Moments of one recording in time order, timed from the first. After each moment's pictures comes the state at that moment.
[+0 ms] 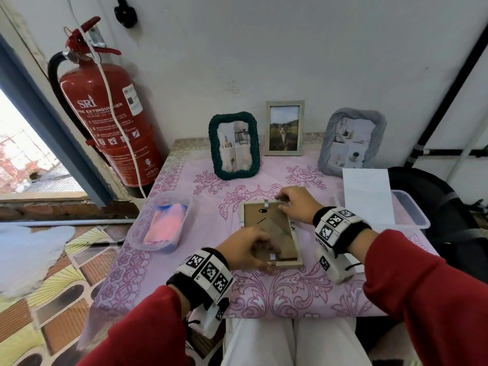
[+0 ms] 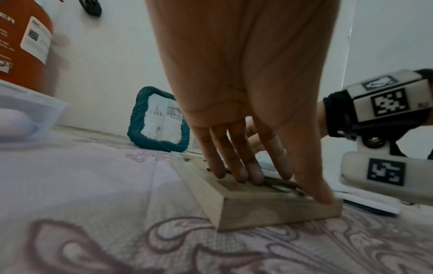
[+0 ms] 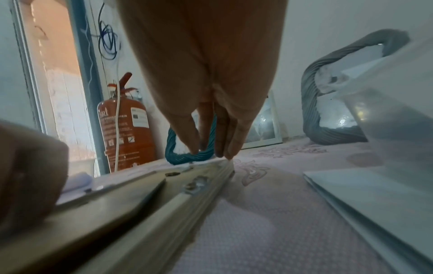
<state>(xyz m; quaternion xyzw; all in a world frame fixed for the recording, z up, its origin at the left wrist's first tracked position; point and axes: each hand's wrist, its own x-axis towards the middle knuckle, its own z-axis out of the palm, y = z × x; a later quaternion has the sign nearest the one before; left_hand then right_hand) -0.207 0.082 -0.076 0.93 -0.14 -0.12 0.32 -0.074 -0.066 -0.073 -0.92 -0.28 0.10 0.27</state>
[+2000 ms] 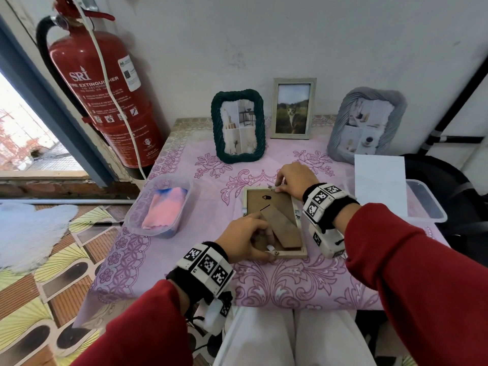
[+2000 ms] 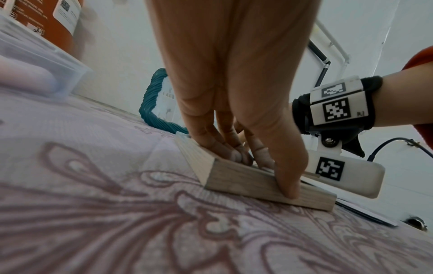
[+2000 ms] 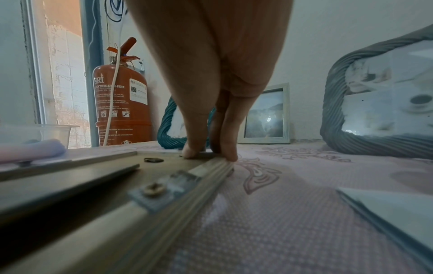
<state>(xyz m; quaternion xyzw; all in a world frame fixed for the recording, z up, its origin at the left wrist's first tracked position) -0.209 0.085 -0.088 0.94 -0.09 -0.10 0.30 -0.053 -0.038 -0.066 -0.95 -0.27 0.09 0.13</state>
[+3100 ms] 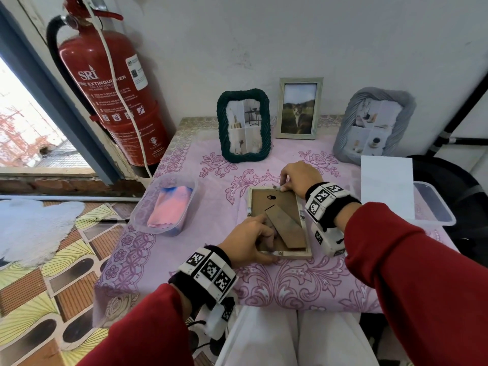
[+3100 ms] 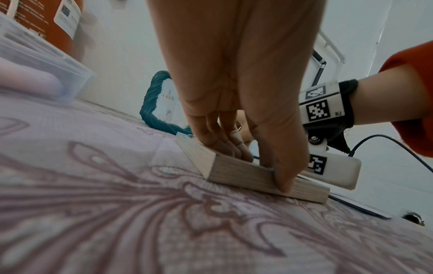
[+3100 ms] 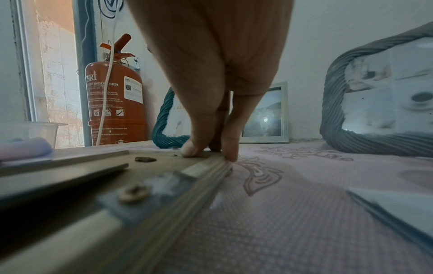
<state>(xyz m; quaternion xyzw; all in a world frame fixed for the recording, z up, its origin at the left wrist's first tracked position) -0.216 0.084 -0.089 0.93 -0.11 -0.09 0.34 -0.049 -0.035 -0.066 -0.95 -0.26 0.08 0.12</state>
